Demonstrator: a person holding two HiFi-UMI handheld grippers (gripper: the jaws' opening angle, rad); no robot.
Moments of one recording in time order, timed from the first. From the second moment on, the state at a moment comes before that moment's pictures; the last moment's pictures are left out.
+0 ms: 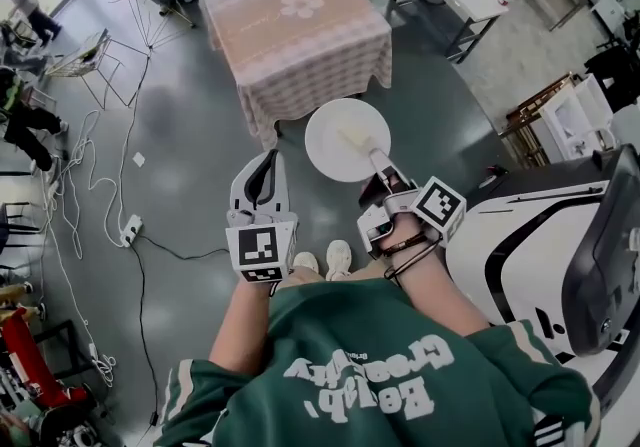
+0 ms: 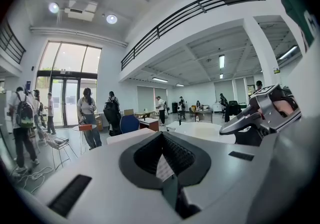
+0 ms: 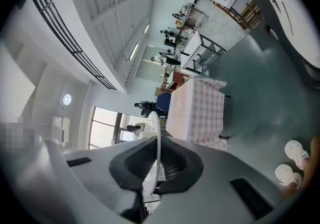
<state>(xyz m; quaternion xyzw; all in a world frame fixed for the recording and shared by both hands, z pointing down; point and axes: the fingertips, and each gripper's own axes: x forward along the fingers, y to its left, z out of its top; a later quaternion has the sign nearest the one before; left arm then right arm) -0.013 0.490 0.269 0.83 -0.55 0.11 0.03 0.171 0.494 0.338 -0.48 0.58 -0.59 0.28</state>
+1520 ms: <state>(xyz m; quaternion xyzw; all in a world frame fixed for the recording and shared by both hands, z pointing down) -0.069 0.447 0.230 0.85 -0.52 0.09 -0.02 0.112 0.457 0.295 -0.48 0.59 -0.56 0.32</state>
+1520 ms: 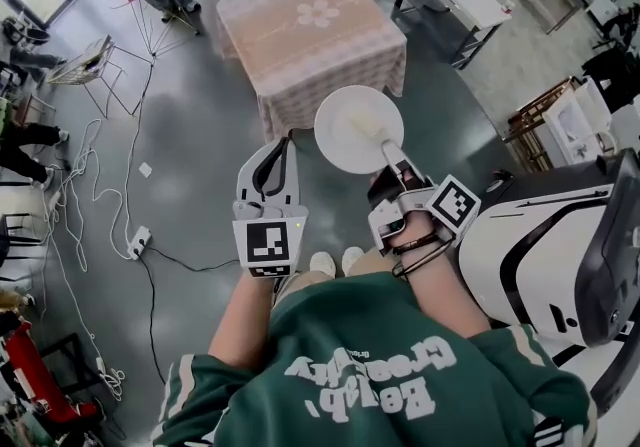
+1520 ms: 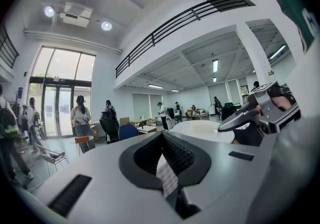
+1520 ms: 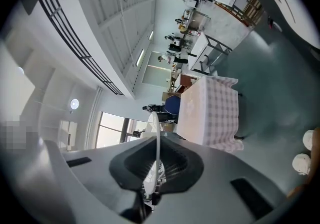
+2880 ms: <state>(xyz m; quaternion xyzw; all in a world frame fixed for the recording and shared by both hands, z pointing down) -0.061 0.255 0.250 0.82 -0.56 0.10 -0.02 0.108 0.239 0.304 -0.42 0.63 -0.58 0.32</state>
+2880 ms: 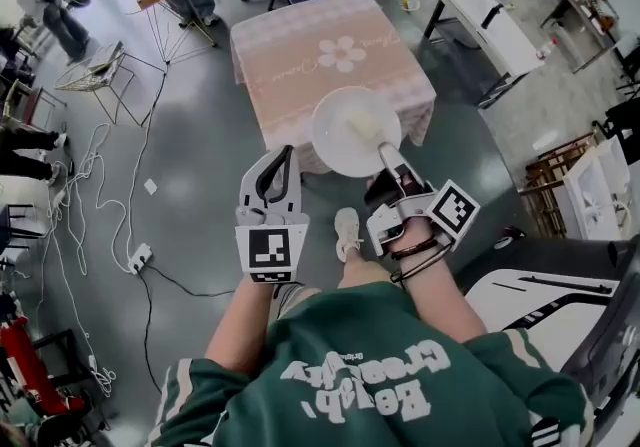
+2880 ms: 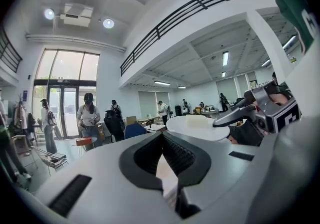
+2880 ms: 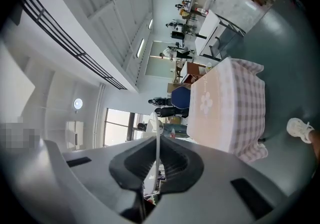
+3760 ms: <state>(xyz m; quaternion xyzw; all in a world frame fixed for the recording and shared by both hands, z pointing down) -0.029 0.085 0.273 0.80 -0.59 0.11 0.02 0.124 0.065 0.326 -0.38 0.63 -0.61 0.30</state>
